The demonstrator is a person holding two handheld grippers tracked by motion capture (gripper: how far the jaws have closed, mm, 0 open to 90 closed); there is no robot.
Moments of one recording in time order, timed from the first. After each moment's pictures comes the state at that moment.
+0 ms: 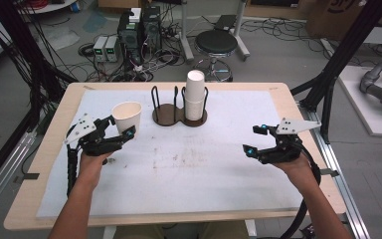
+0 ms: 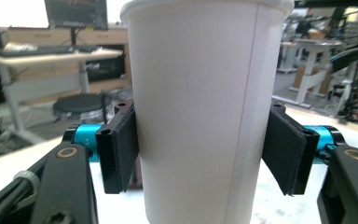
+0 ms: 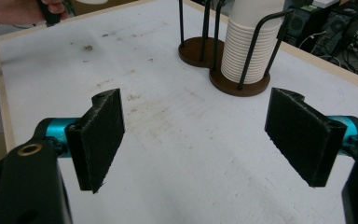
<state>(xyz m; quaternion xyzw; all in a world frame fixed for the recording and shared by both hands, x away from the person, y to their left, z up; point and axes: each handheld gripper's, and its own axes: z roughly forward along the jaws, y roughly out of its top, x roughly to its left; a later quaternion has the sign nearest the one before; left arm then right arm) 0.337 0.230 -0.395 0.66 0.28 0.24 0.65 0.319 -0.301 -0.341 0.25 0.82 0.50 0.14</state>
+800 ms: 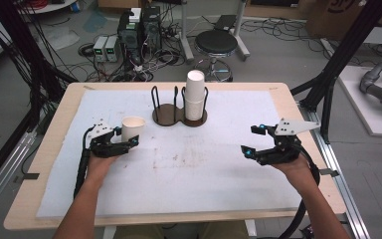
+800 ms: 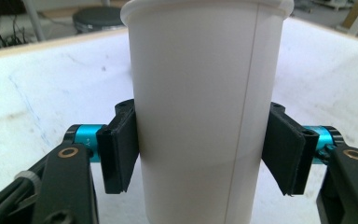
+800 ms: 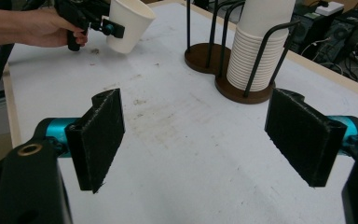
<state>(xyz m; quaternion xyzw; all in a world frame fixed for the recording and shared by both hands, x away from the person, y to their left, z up) 0.362 0.225 -0.447 0.74 0.37 0.21 0.52 0.315 -0.294 -0.337 0.24 0.82 0.50 0.15</state>
